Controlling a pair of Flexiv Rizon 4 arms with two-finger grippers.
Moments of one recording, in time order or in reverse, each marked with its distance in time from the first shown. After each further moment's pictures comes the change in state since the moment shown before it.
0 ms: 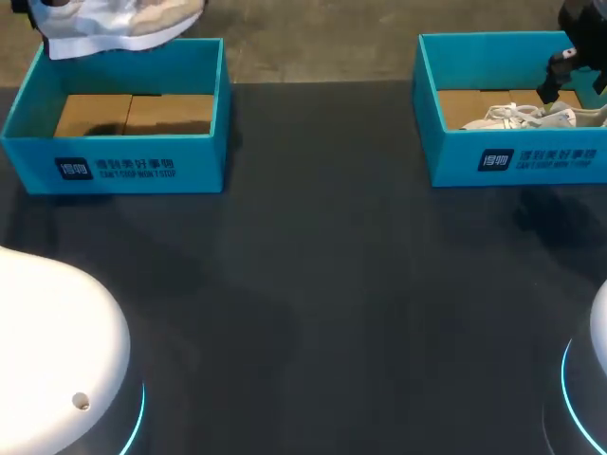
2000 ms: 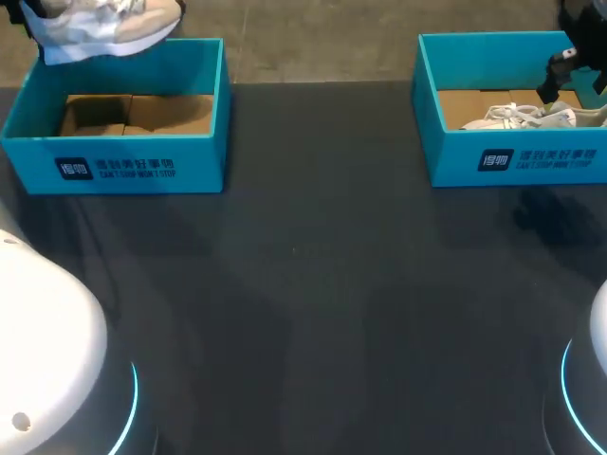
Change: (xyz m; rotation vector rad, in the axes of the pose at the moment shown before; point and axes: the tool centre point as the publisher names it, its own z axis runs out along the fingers) left arm 0.061 0.101 0.071 -0.046 -0.008 0.012; right arm 0.000 0.000 0.000 0.000 0.000 0.000
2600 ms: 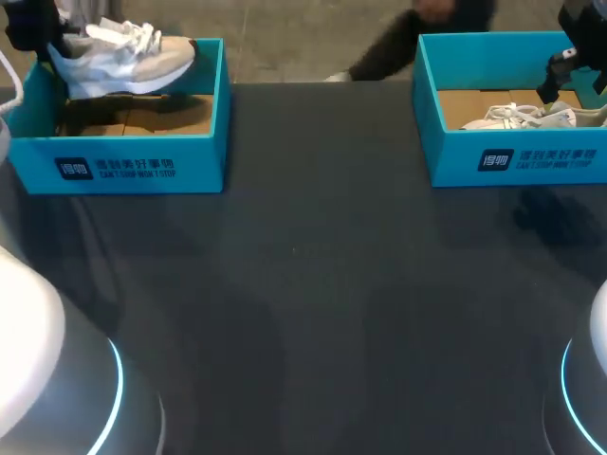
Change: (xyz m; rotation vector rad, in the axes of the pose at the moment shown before) left arm -0.020 -0.001 0.089 0.002 -0.036 0.051; right arm 0.000 0.000 0.000 0.000 0.000 0.000
